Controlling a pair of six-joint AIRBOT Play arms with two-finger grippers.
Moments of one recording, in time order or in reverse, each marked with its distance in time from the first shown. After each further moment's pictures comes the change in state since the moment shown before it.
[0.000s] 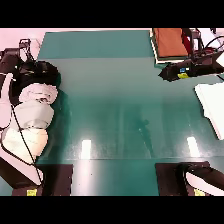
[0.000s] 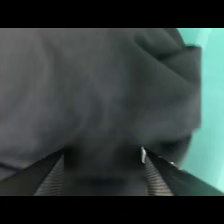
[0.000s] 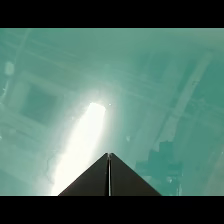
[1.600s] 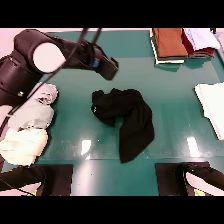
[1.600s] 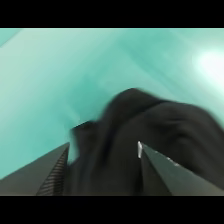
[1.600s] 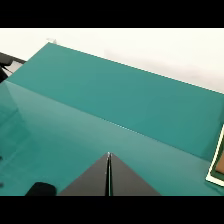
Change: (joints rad) left arm -0.800 0.535 -0.097 -0.169 -0.052 0.213; right arm 0.000 0.001 0.644 -0.001 0.048 0.001
